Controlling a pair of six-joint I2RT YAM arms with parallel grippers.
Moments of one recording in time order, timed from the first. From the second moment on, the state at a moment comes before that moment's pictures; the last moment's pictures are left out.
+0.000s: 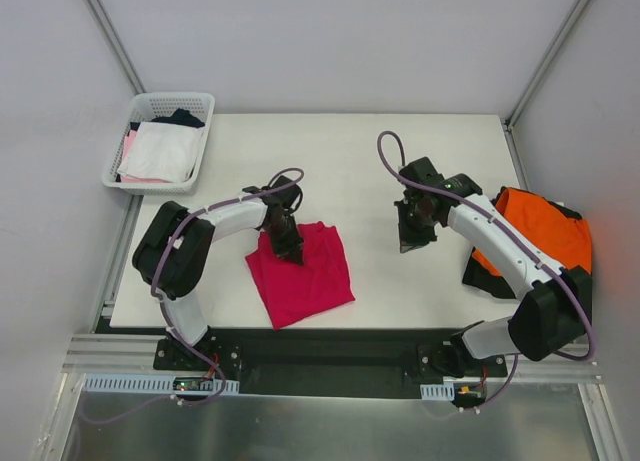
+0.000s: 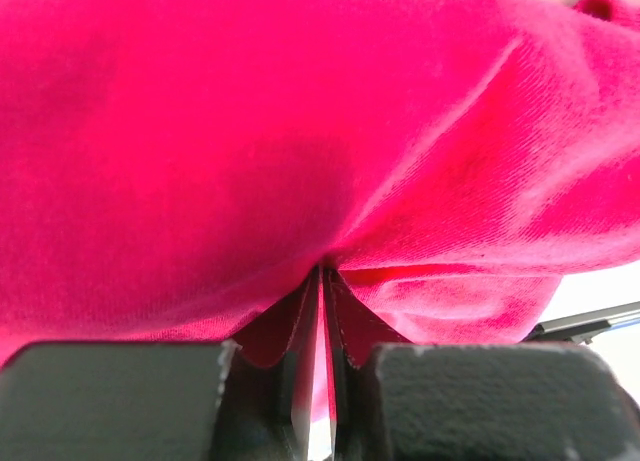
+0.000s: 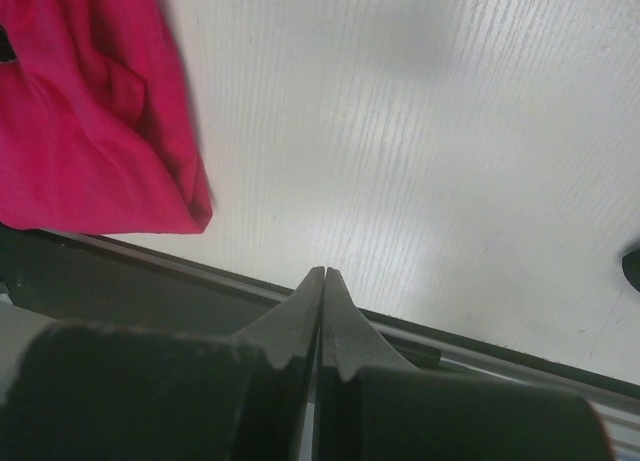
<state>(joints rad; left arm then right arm) -0.56 1.79 1.09 -0.68 0.24 -0.89 0.49 1.40 1.21 -1.09 -0.03 0.41</state>
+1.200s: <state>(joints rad) -0.33 1.76 1.14 -0.92 0.04 -0.84 0.49 1.38 1.18 -1.09 -0.04 0.38</state>
